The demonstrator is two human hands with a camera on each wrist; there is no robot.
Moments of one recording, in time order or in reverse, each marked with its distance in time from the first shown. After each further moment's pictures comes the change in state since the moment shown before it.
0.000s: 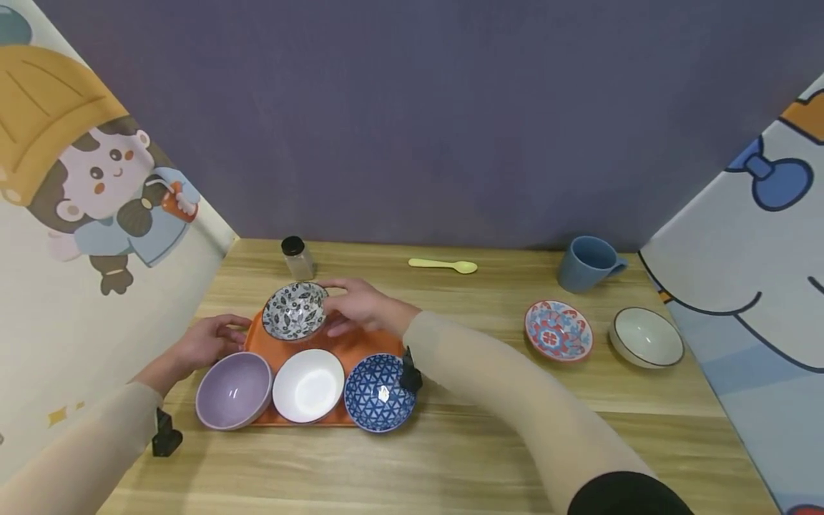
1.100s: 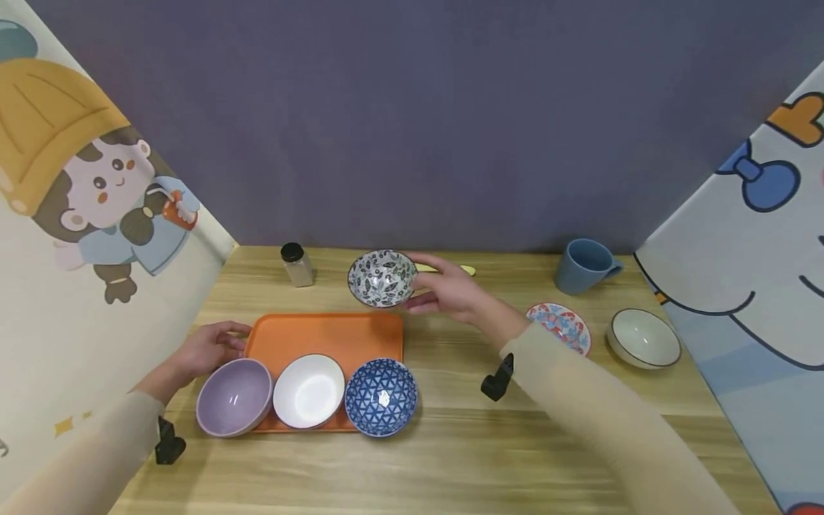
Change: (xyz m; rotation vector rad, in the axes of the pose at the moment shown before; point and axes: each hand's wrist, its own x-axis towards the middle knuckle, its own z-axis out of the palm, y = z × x) left_hand 0.000 -0.005 0.002 0.029 0.017 -0.006; right_hand -0.104 -0.015 -0.109 0.218 0.165 -0.091
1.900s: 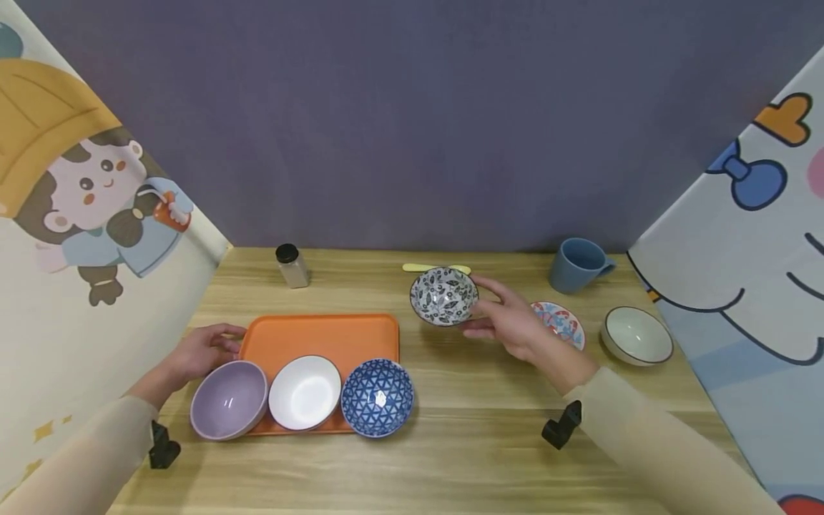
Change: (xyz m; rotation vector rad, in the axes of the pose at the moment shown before) left_hand 0.002 -0.004 0.001 -0.032 0.000 0.062; right_hand -0.076 0.033 -0.063 -0.039 0.212 -0.039
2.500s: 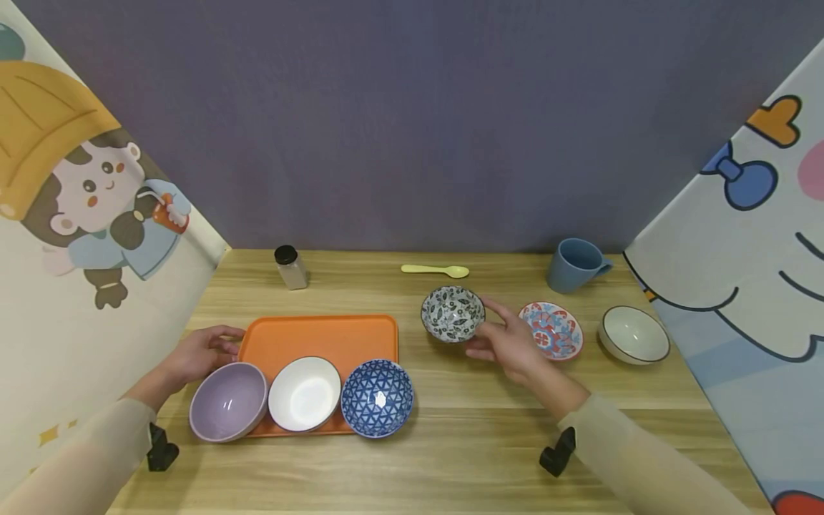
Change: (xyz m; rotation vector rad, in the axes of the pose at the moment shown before) left_hand -0.003 0.004 0.000 0.015 -0.002 -0.014; right_hand -0.006 0.049 -0.002 0.054 0.177 -0.029
